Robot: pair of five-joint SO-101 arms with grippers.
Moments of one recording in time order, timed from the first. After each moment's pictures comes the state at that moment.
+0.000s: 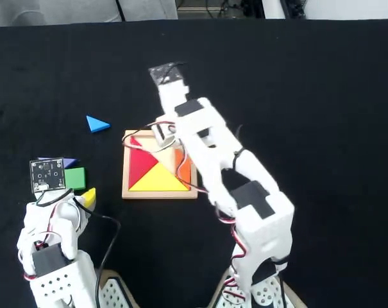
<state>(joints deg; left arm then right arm) -28.1 -103.7 96.2 62.2 -16.2 -24.9 21.3 3.8 56.3 -5.2</state>
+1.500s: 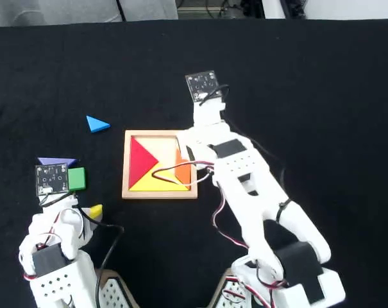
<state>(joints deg) -28.1 -103.7 96.2 72.8 -16.2 -20.7 -14.3 44.2 31.6 -4.5</state>
